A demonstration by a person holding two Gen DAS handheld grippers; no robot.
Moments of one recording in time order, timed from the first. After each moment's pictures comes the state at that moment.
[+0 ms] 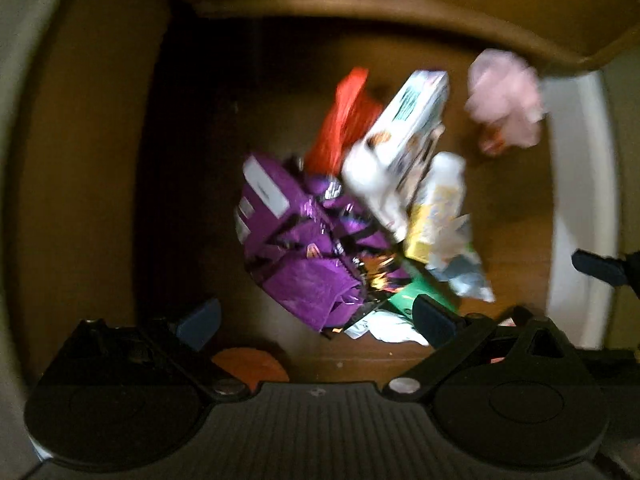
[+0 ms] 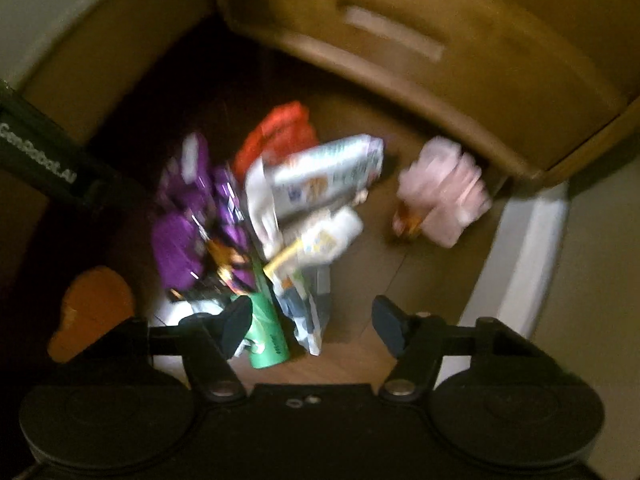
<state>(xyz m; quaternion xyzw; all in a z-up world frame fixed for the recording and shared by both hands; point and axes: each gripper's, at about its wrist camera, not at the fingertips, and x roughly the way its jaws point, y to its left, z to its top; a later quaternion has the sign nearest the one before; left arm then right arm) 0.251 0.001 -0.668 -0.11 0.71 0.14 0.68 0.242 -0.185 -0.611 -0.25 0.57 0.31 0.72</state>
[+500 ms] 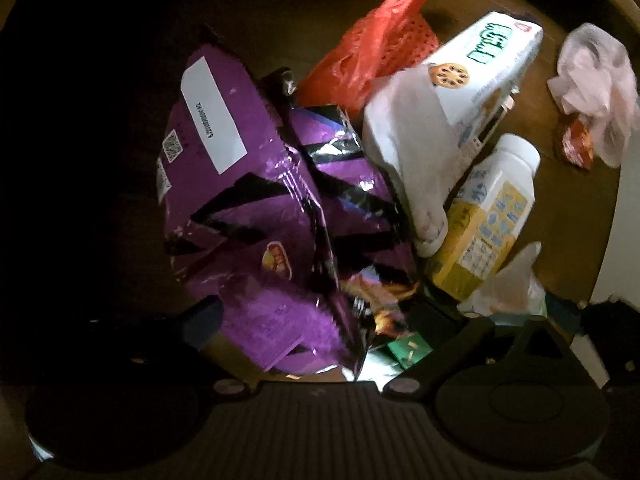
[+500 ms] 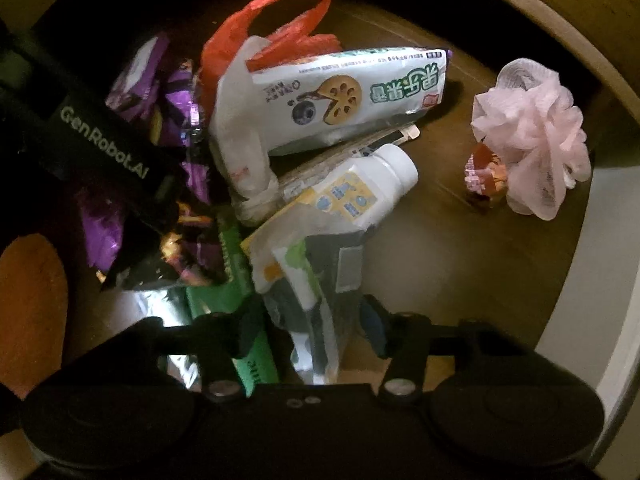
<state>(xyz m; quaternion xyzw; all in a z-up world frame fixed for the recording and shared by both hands) 0.262 0.013 -0.792 -0.22 0.74 0.18 0.61 0.258 -0.174 -0.752 -0.27 0.59 0.33 0.69</state>
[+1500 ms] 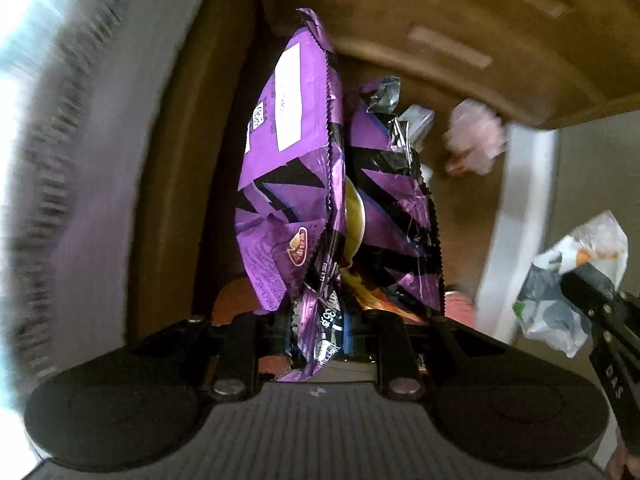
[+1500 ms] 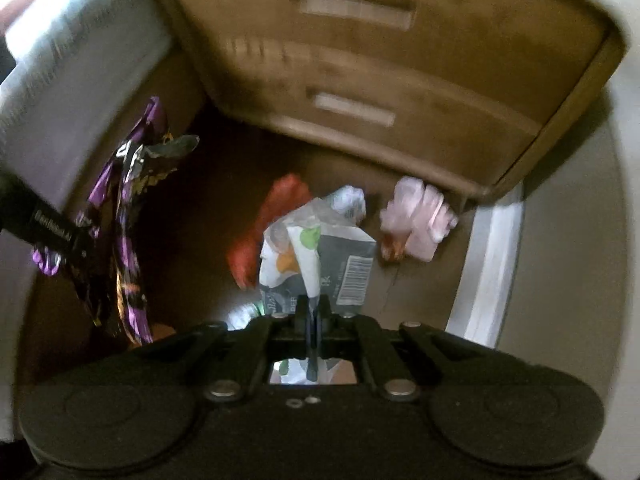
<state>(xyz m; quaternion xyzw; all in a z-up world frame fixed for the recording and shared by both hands) 0.229 0.043 -0.460 -0.20 0.71 0.15 0.66 0.251 -0.193 -0.450 -0.17 0.56 0.28 0.76</state>
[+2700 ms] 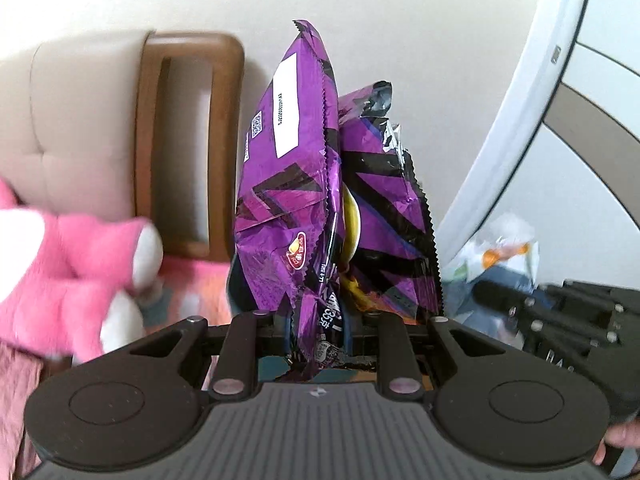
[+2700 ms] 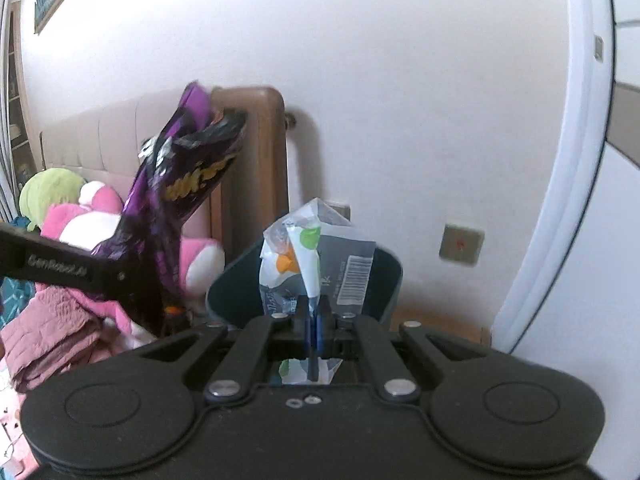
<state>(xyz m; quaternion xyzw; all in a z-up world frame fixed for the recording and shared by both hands) 0.365 0.093 0.032 -0.12 0.37 0.09 0.92 0.349 -0.096 0.015 -0.11 0.27 0.34 0.89</state>
